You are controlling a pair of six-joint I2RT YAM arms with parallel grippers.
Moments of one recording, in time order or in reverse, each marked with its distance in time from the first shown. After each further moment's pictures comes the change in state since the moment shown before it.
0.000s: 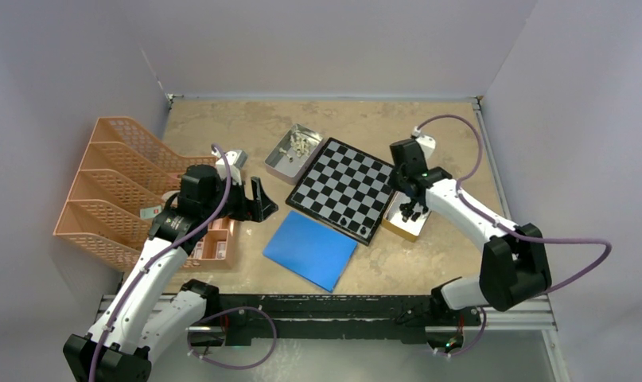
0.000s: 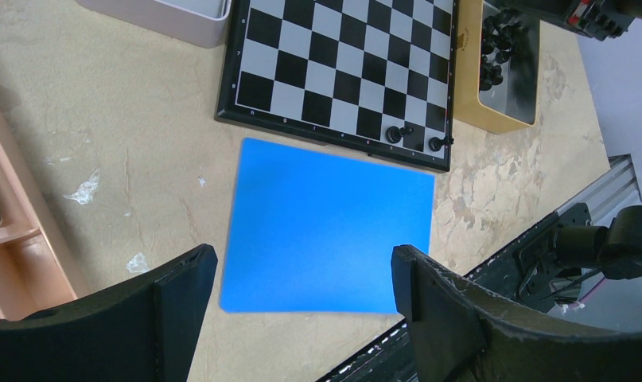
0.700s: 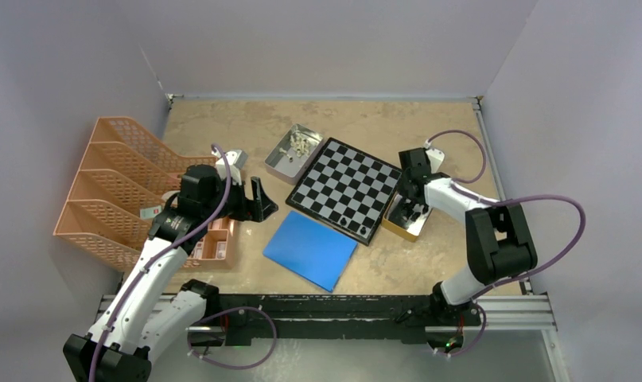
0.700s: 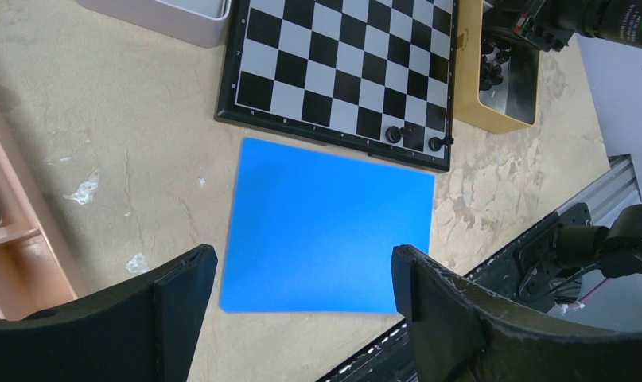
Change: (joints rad) left arm 0.000 0.000 0.000 0.000 0.000 0.000; right arm -0.174 0.145 -0.121 0.169 0.003 0.019
